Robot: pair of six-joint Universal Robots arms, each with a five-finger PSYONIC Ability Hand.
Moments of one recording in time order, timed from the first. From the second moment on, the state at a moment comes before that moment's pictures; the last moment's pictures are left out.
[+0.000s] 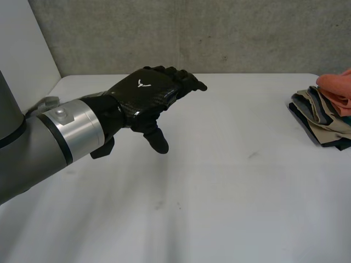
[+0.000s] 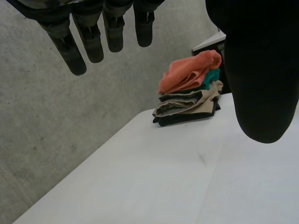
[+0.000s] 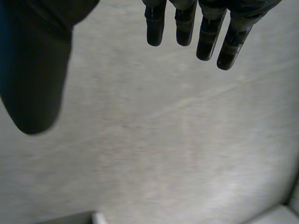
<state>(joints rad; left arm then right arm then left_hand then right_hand) 4.23 -1.74 -1.36 2.96 -1.02 3.37 0.86 -1.08 1.13 -0.60 1.13 2.49 0.19 0.20 0.21 0.20 0.05 0.20 0.22 0.21 0.23 0.07</state>
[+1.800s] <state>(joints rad) 4.08 -2.01 -1.44 3.28 -1.41 3.41 1.76 -1.27 1.71 -0.39 1.28 2.43 0.20 0.21 0.21 0.21 0.05 0.20 0.22 0.21 0.23 0.06</state>
